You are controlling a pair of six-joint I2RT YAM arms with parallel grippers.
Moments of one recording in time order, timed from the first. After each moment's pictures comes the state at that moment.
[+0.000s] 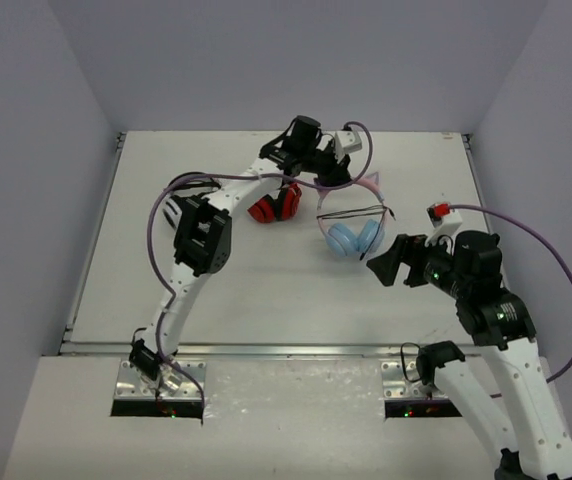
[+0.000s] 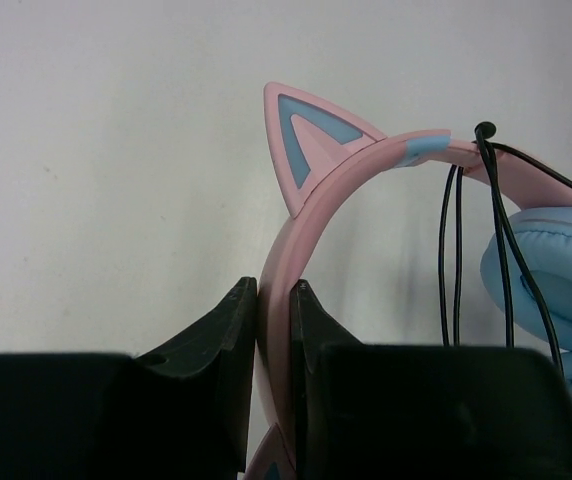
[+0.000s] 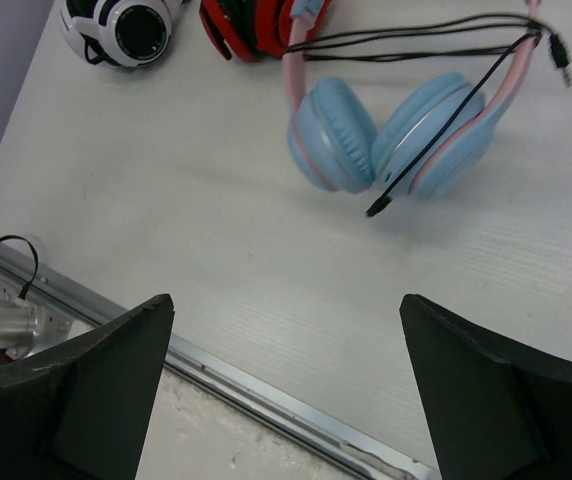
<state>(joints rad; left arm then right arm) -0.55 2.38 2.17 -0.36 0.71 0.34 0.22 0.61 0.80 -0.66 -0.30 0.29</state>
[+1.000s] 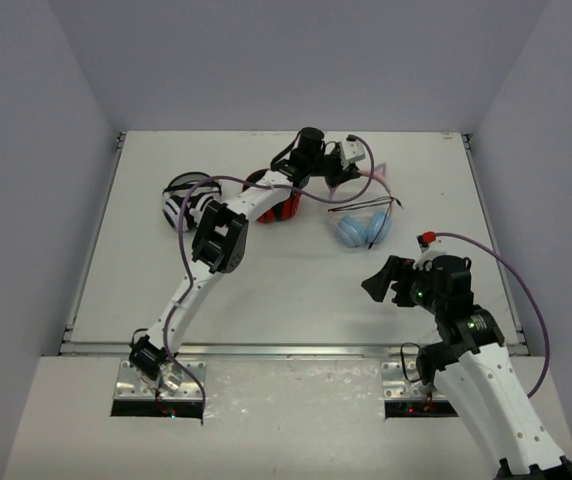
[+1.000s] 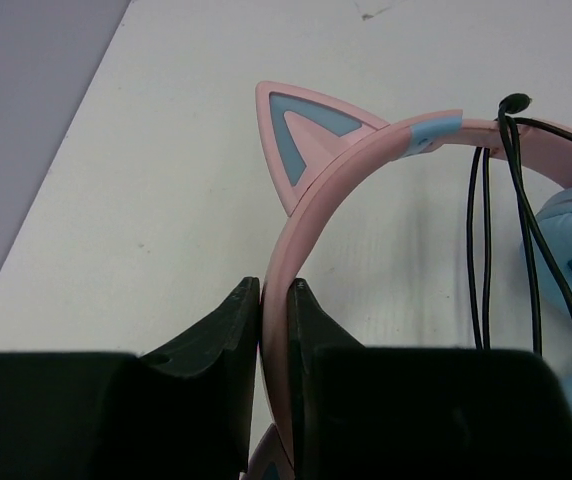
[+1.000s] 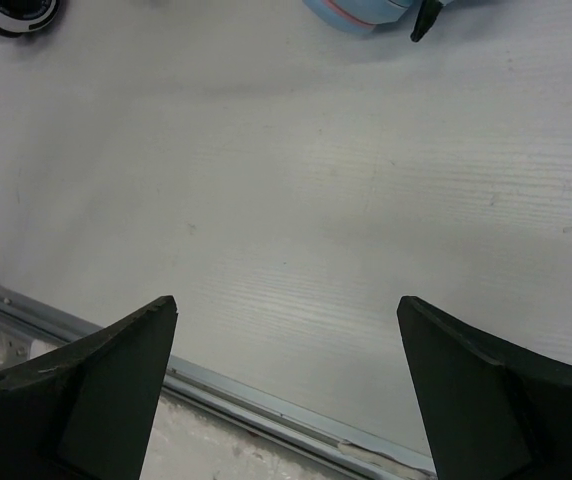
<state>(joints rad) -0.55 2.70 2.43 -0.05 0.69 0.43 0.22 0.47 0.39 -0.52 -0.26 0.46</state>
